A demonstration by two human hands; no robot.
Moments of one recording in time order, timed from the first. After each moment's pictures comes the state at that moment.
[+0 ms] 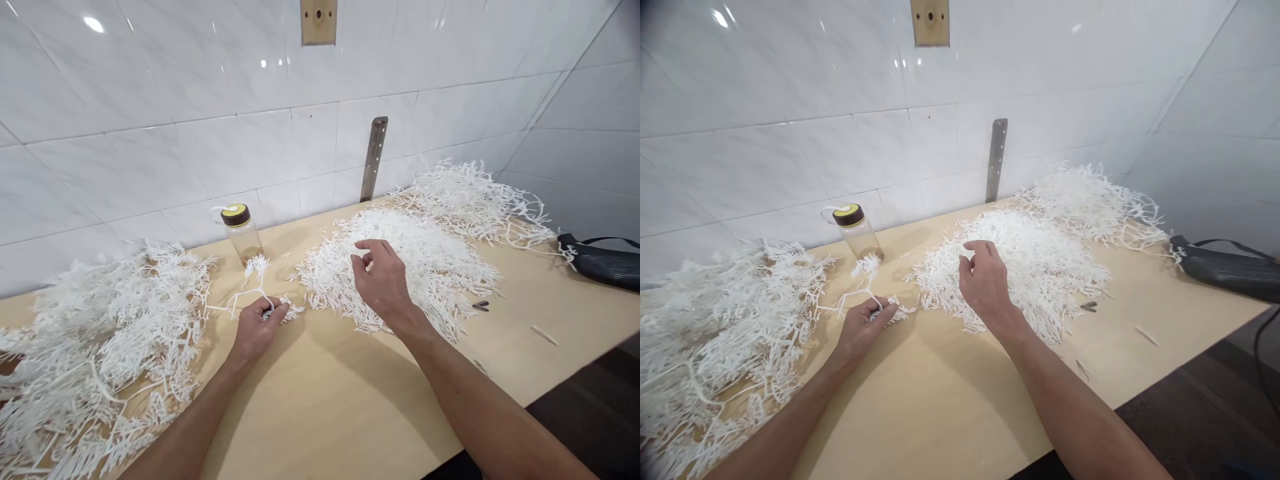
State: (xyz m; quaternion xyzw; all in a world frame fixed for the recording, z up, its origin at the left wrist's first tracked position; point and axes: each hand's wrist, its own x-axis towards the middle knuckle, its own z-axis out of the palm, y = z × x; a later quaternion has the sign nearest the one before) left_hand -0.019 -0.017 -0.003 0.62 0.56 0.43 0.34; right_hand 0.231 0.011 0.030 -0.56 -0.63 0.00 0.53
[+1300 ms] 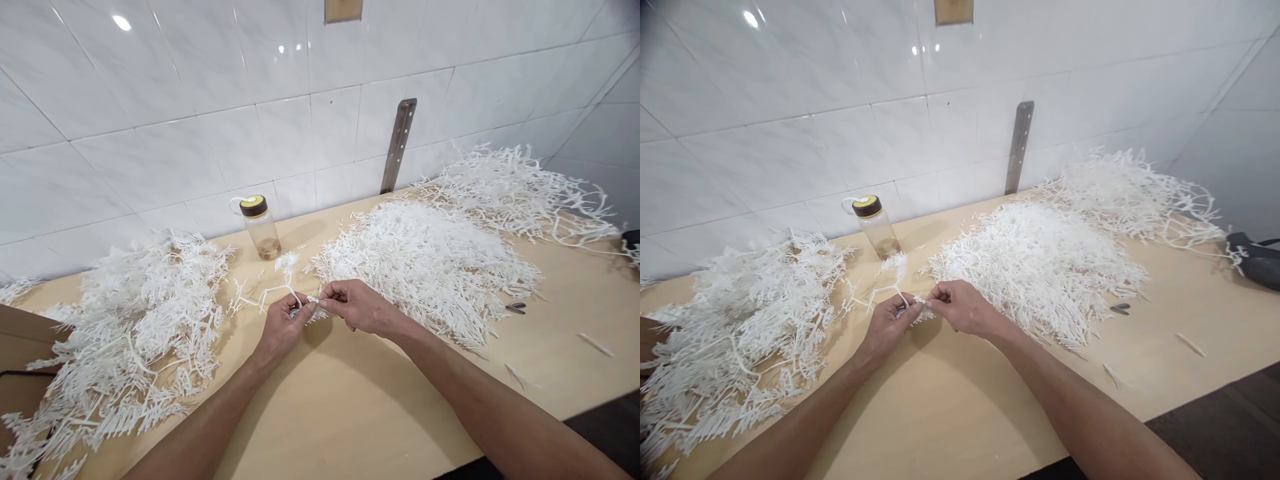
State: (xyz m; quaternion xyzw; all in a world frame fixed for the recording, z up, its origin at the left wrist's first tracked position) left_hand 0.000 -0.036 0.000 0.61 0.51 0.44 0.41; right_hand 0.192 -0.012 0.018 -0.45 -0.68 0.51 0.27
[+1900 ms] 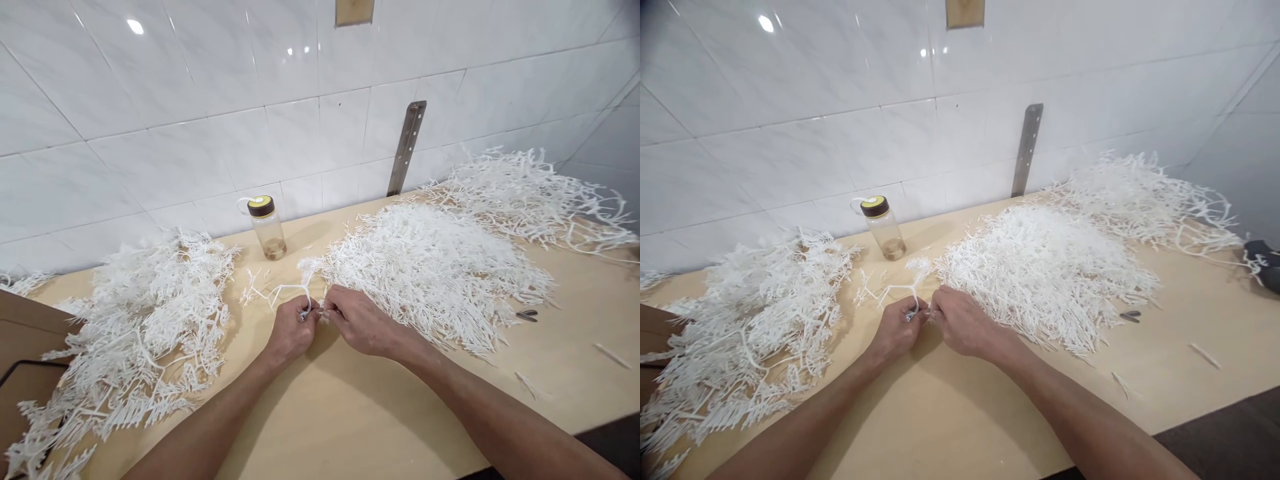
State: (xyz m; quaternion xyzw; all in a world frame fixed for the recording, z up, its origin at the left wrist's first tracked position) left_hand 0.005 -0.035 -0.002 0.66 0.54 0.39 0.35; right_hand 0.178 -0.033 0.023 -0.39 -0.84 0.26 0.27
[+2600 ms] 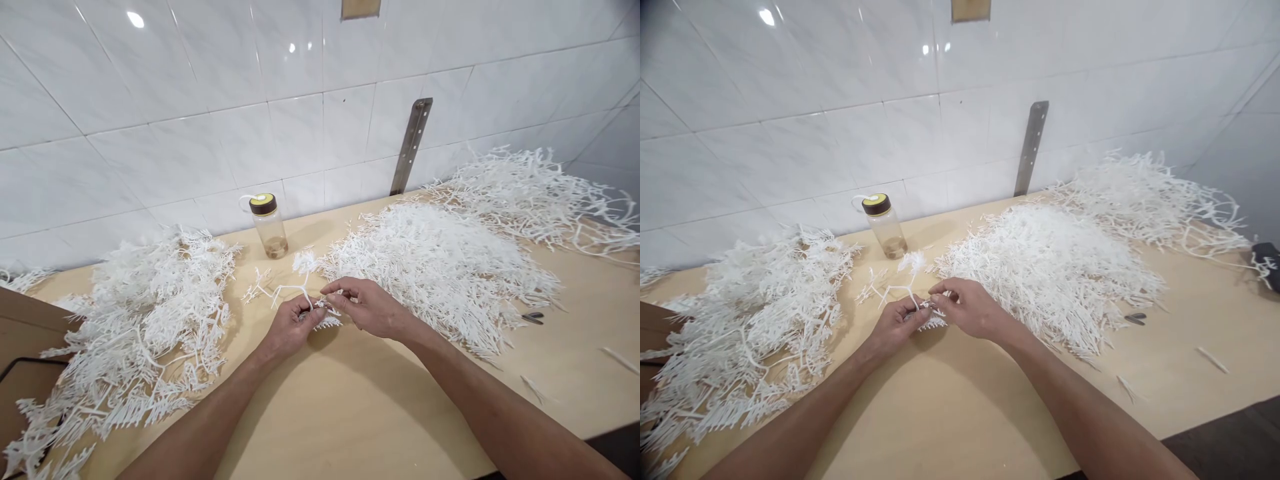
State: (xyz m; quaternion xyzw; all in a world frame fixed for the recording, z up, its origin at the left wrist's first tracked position) left_hand -0.005 -0.036 0.005 0.64 0.43 0.42 0.49; right_hand 0.192 -0.013 0.027 -0.43 -0.76 0.38 0.31
